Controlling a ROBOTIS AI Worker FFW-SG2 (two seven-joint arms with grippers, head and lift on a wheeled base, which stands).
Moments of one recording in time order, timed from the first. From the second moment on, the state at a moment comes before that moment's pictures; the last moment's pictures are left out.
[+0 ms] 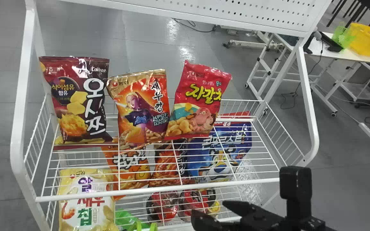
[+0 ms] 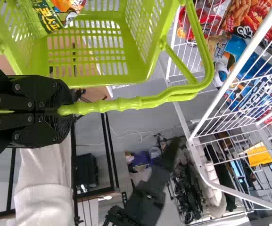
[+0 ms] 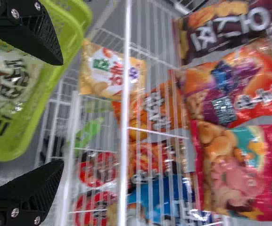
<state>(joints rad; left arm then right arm) 0.63 0.04 0.07 -2.45 0.86 1.57 -0.33 0.66 -0.10 -0.29 -2.69 -0.41 1.16 0.30</state>
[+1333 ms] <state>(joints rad) 0.65 0.03 0.07 -2.44 0.84 1.57 -0.35 0.83 -0.08 -0.12 -2.36 -0.22 0.09 0.31</state>
